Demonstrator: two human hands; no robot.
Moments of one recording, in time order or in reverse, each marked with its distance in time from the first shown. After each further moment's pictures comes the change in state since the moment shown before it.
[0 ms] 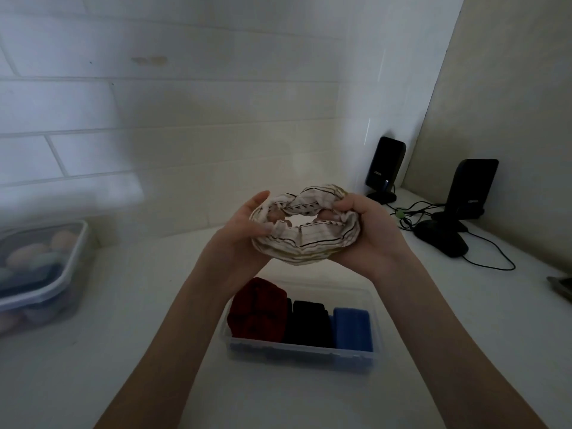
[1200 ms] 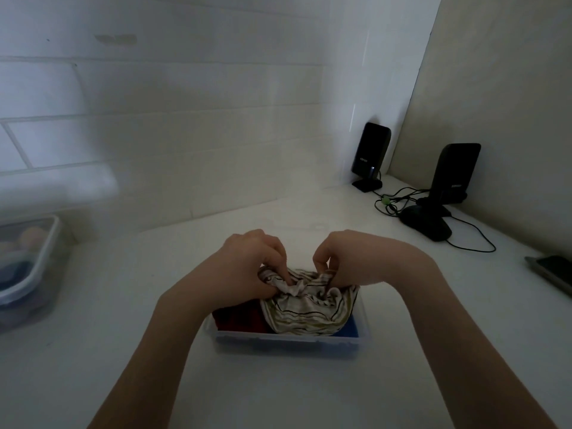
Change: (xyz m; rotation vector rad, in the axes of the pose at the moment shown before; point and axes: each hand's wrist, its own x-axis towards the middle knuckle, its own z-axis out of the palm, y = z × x) left_hand -0.013 -0.011 0.008 1.854 -0.253 -0.037; right_hand -0.025 0.000 -0.011 -2.074 -0.035 0.204
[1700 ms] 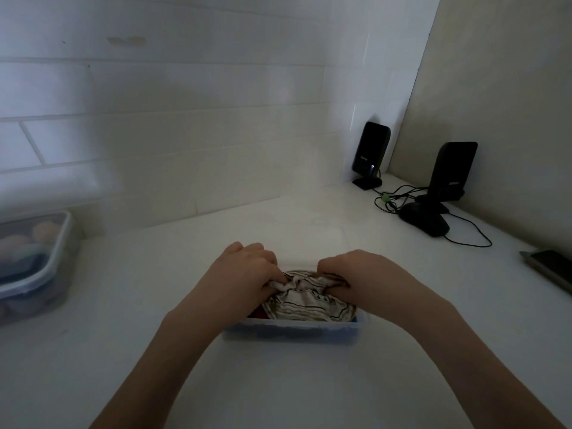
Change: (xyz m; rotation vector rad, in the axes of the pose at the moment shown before) left_hand -0.023 0.007 0.017 0.363 0.035 0.001; right_hand -0.031 -0.001 0.038 -0.154 0.215 -0.091
